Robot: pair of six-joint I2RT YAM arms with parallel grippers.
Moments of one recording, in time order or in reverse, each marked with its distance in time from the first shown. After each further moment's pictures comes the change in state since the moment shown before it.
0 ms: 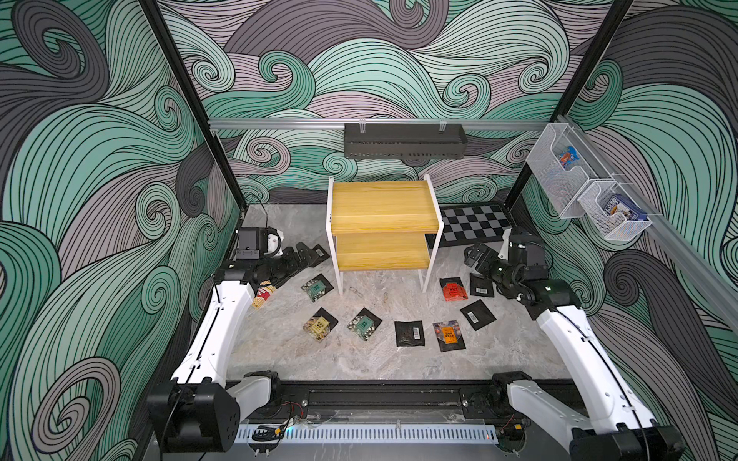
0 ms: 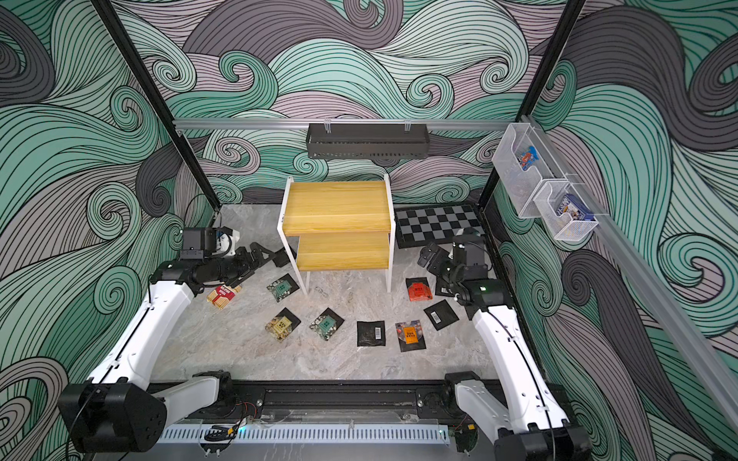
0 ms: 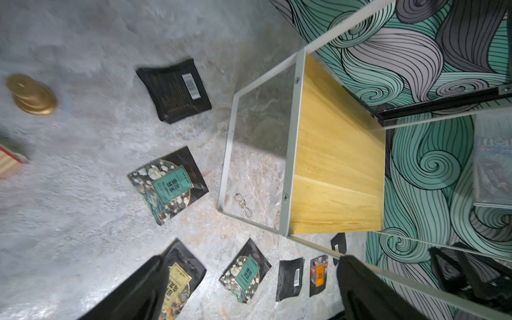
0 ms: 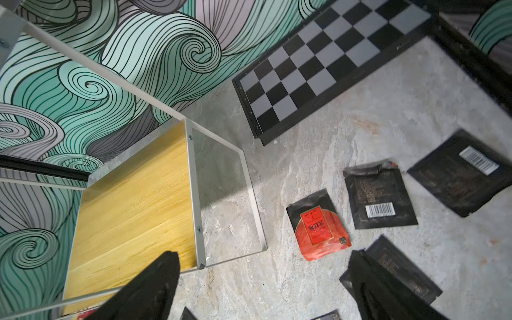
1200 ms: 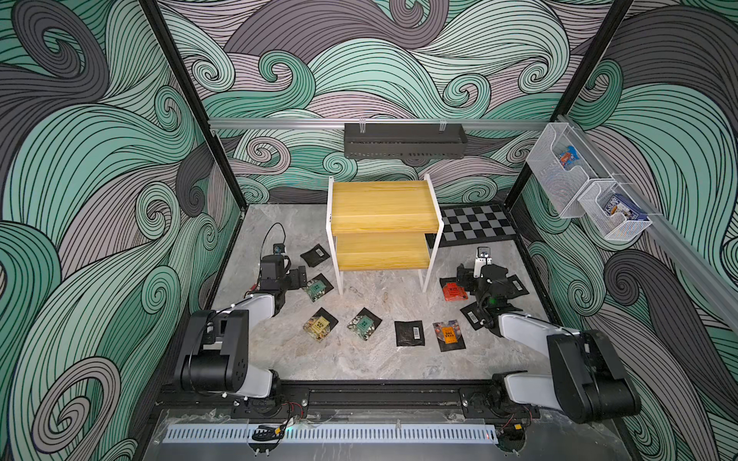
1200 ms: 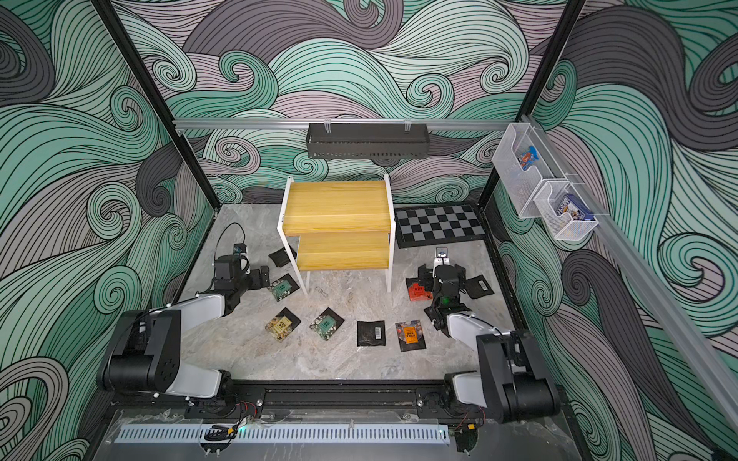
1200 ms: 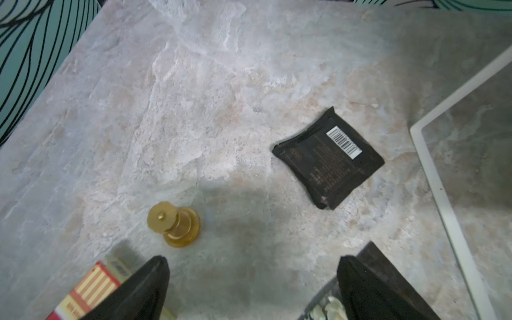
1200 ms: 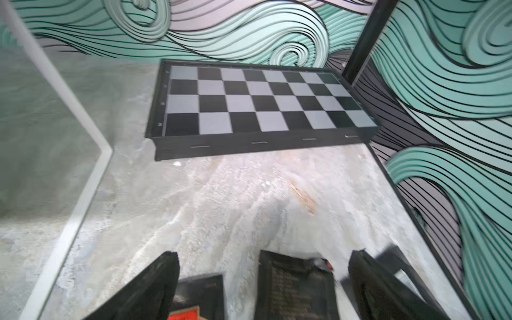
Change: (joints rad) left arm -0.014 0.343 -0.599 1.165 -0.473 0.465; right arm -0.013 0.391 -0.658 1.300 0.248 -0.613
